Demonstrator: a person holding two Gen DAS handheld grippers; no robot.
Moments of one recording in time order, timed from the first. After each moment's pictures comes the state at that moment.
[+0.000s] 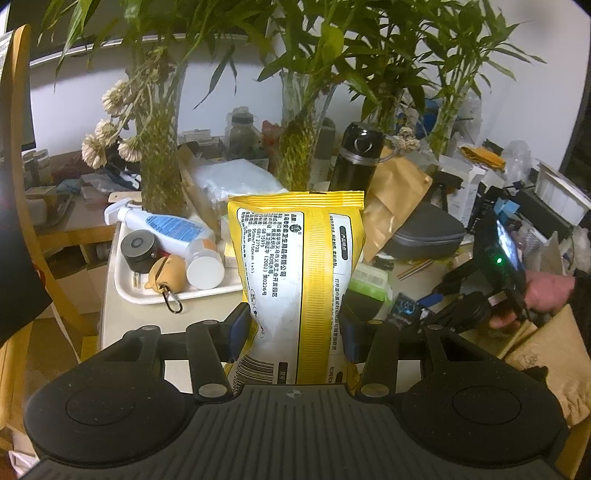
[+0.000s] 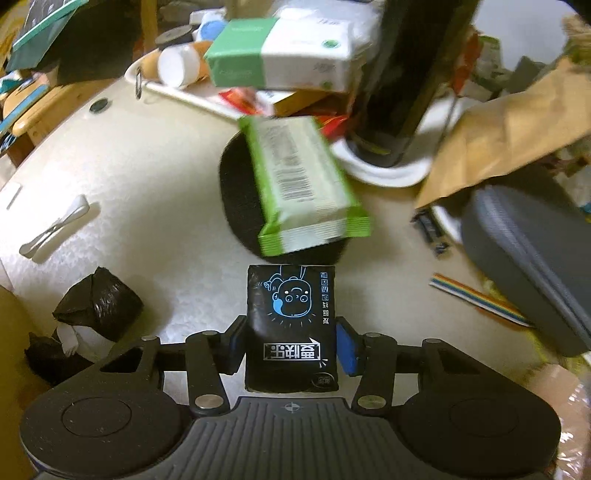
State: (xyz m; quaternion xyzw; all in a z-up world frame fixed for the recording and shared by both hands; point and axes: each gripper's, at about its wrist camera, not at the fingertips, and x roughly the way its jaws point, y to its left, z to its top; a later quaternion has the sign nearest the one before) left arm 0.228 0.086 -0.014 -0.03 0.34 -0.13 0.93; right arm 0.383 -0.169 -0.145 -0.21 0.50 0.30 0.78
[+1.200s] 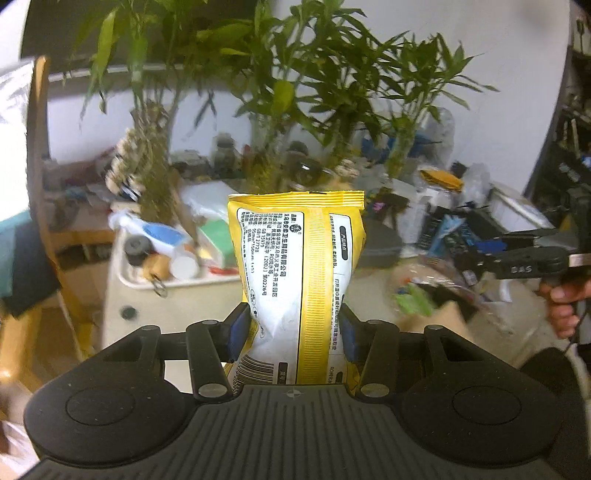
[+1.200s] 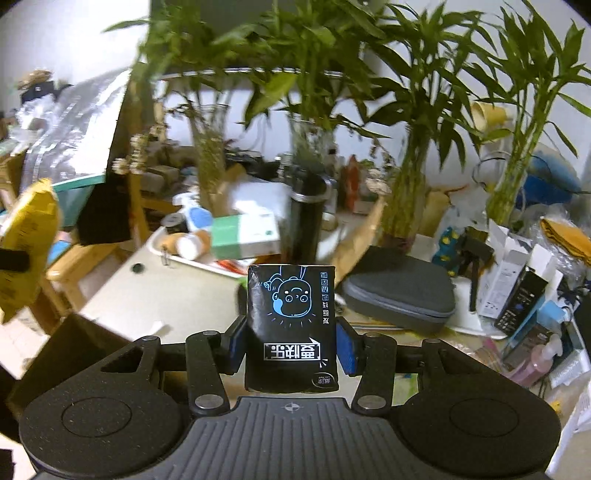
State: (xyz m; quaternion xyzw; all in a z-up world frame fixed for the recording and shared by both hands) left arm 0.120 0.059 0.061 -0.06 0.33 -0.14 0.93; right arm 0.209 -0.268 0.064 -0.08 0.33 0.23 0.91
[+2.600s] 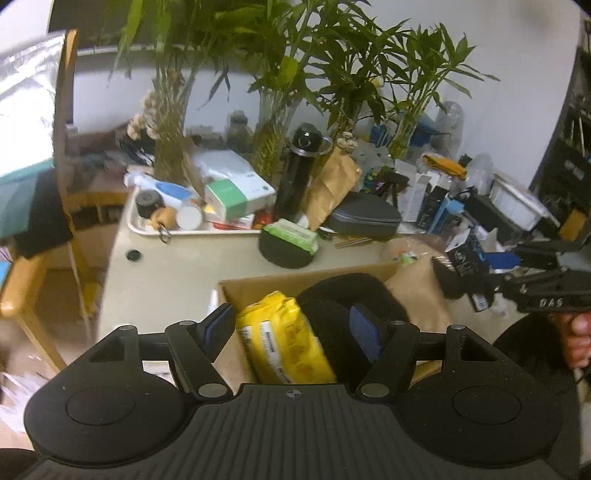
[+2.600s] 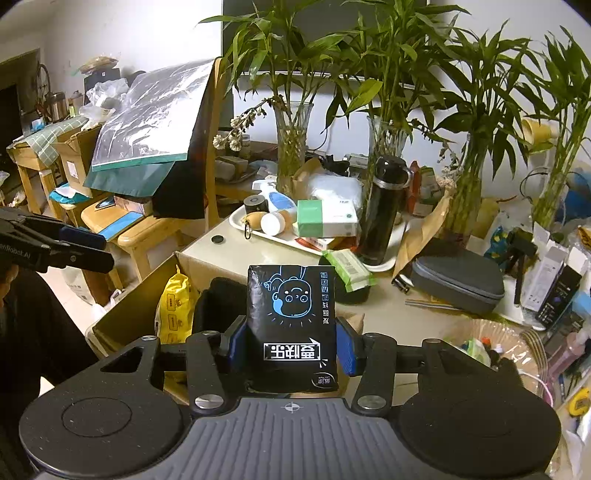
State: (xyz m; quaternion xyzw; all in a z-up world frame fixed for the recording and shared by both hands) left arm 0.055 0.041 0.036 -0.07 0.34 -0.10 0.93; right arm 0.103 -0.251 0.057 -0.09 0.32 0.31 0.89
